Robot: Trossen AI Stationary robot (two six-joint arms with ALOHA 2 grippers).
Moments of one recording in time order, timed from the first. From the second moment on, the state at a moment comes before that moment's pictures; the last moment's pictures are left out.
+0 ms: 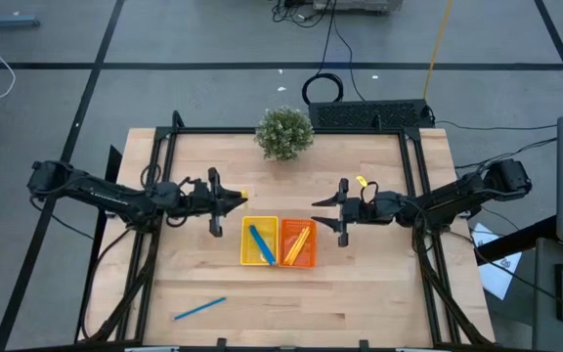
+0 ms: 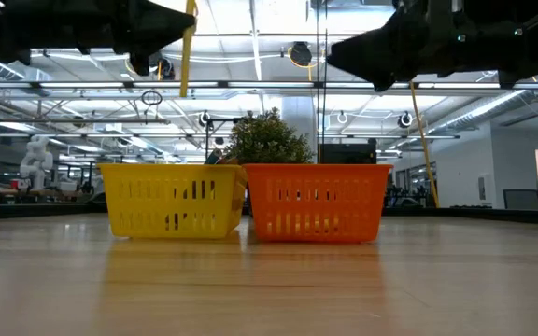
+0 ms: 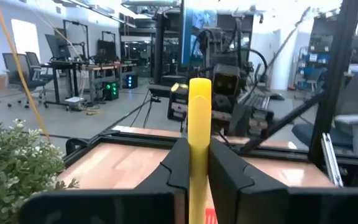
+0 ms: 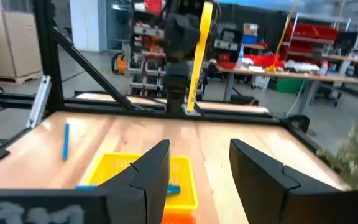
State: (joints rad) left arm -0.10 1.00 0.32 0.82 -0.21 -0.03; right arm 0.12 1.29 0.37 0.92 0.17 -0.09
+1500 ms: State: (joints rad) left arm -0.09 1.45 0.55 1.12 -0.07 0.02; right arm 0.05 1.69 0.64 1.02 0.08 0.08
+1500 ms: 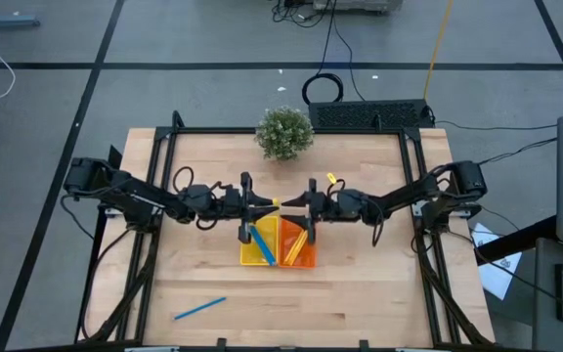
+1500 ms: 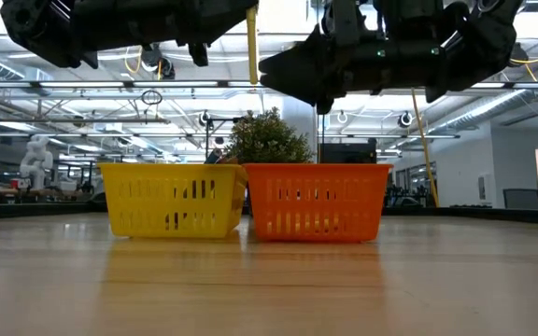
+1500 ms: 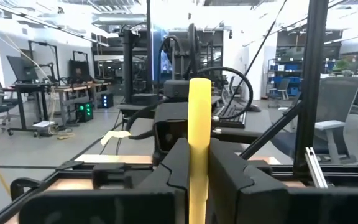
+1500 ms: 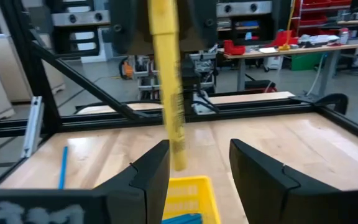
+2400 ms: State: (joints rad) left arm -0.08 1.61 0.64 1.19 -0.10 0.03; right arm 0.05 1.69 0.64 0.99 0.07 0.07
